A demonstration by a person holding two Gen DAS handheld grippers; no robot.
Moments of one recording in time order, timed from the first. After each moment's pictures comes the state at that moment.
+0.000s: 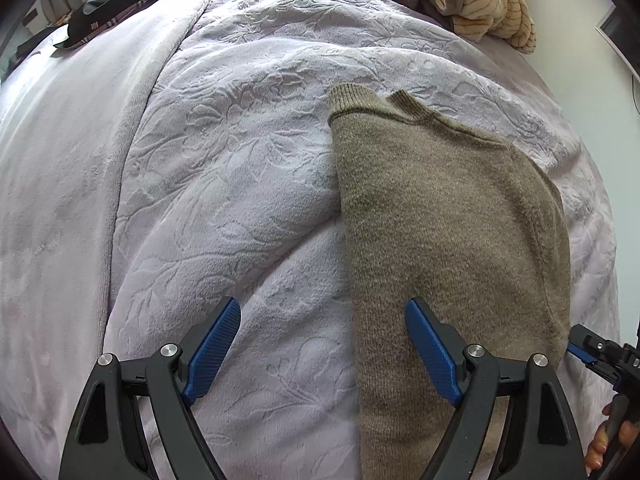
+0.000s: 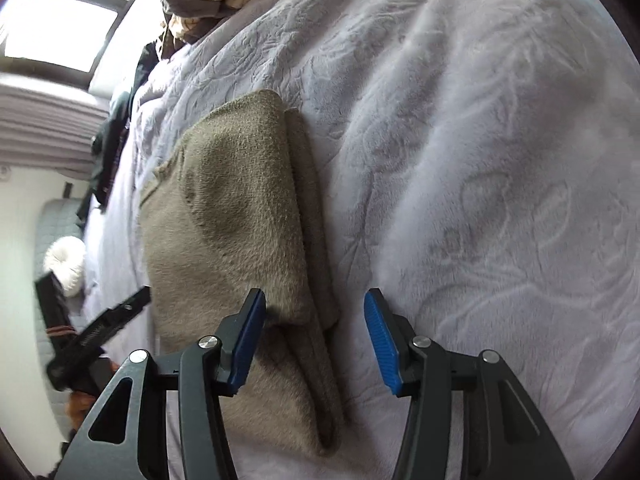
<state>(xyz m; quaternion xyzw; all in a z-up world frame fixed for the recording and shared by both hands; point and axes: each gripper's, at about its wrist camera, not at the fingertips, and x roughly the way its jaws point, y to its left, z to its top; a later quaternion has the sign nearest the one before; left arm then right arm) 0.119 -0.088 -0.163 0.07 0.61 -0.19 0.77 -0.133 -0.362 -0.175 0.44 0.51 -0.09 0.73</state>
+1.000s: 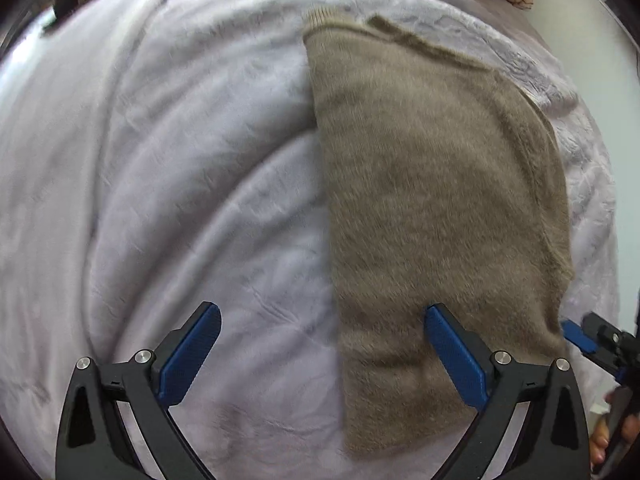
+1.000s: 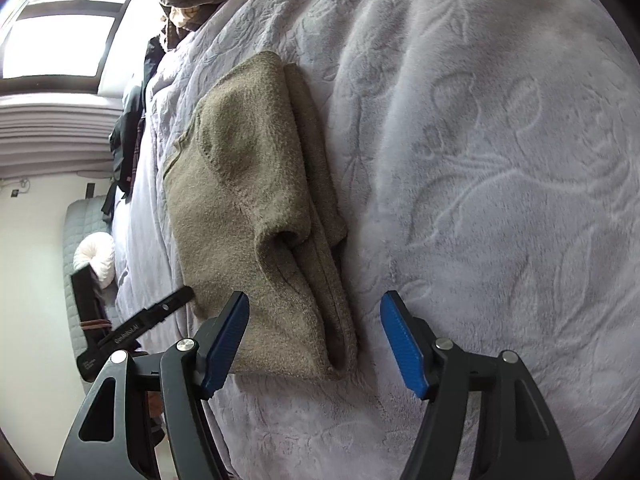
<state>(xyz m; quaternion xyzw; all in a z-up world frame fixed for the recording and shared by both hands) 0.064 -0.088 -0.172 0.08 0.68 -0.19 0.71 -0.174 -0.351 -0.173 0.49 0.52 -0.04 0.70</state>
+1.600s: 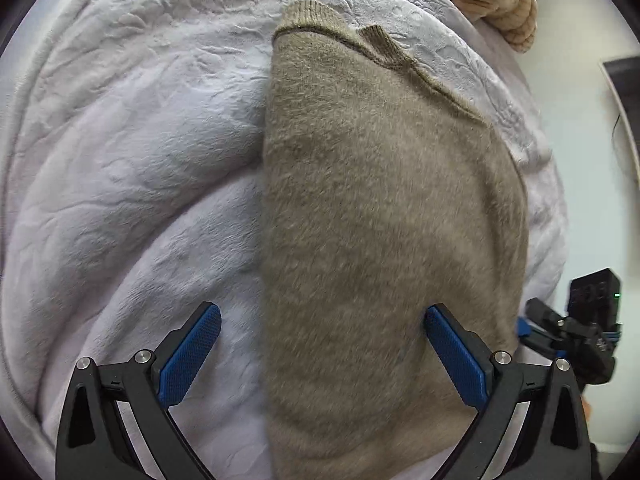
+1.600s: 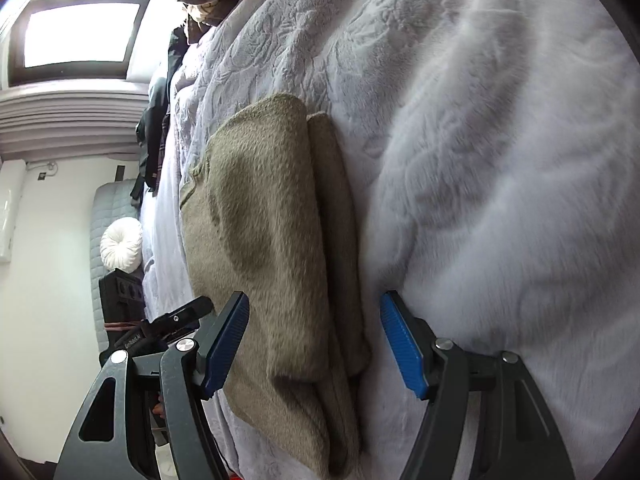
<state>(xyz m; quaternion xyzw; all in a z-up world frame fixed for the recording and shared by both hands) 0.113 -0.107 -0.205 -0.06 0.70 -0.25 0.67 -0.093 -0.394 -0.203 0.50 0.51 0.05 0.69</state>
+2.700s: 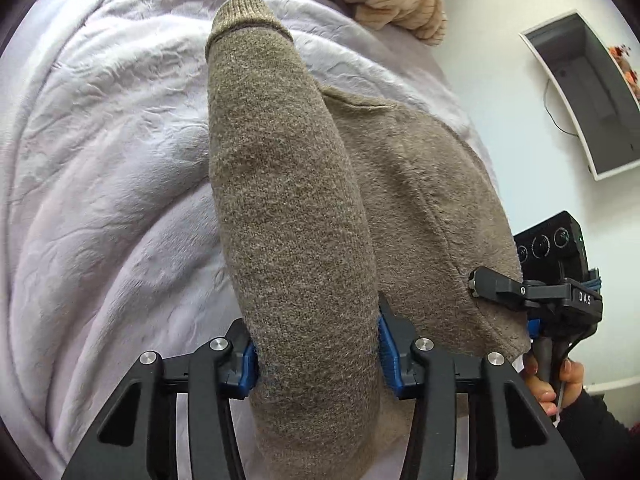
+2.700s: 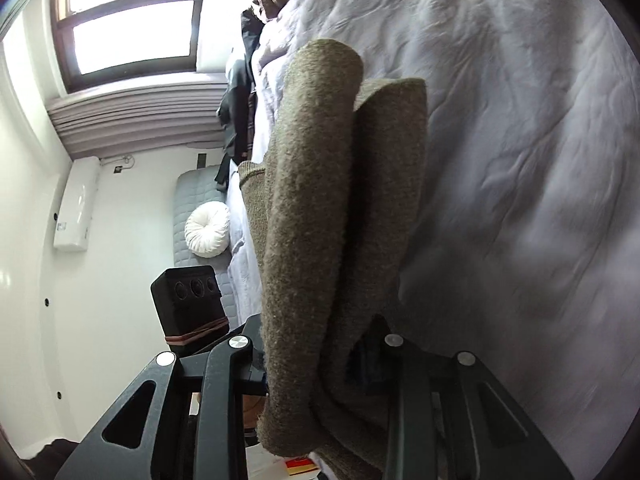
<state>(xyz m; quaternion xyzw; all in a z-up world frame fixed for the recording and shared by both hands) 0.093 -0.080 -0.133 -0.04 0.64 -0.36 0.68 -0.066 -0.320 -0.177 0.58 0.44 0.18 0.66</state>
